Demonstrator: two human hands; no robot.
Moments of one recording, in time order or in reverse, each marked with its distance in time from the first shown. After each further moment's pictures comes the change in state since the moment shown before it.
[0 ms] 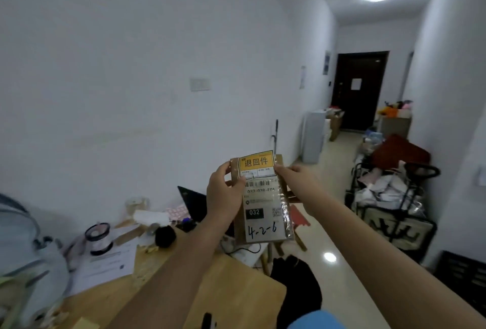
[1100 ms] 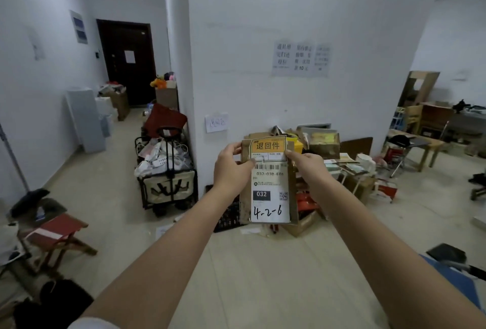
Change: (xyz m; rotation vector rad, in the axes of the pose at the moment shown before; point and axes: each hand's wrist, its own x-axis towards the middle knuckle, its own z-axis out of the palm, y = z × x) left_hand -0.358 0.249 0.513 -0.366 -0.982 0.082; right_hand -0.303 0.199 -0.578 0.131 1.000 0.343
